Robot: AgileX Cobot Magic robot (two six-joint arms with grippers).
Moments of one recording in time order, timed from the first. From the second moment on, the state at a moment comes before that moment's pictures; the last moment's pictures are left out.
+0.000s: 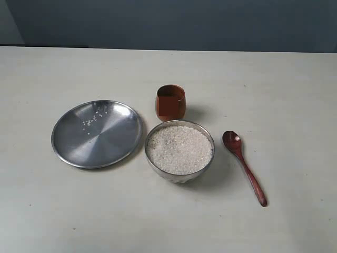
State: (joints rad) left arm -0.04 0.01 -0.03 -0.59 0.11 -0.06; right arm -0.05 0.01 -0.10 0.52 -0.10 0.03
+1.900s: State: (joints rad) left arm -0.04 1.13 -0.43 -0.55 0.35 0.29; right arm 0.35 1.48 -0.47 0.35 0.17 -0.23
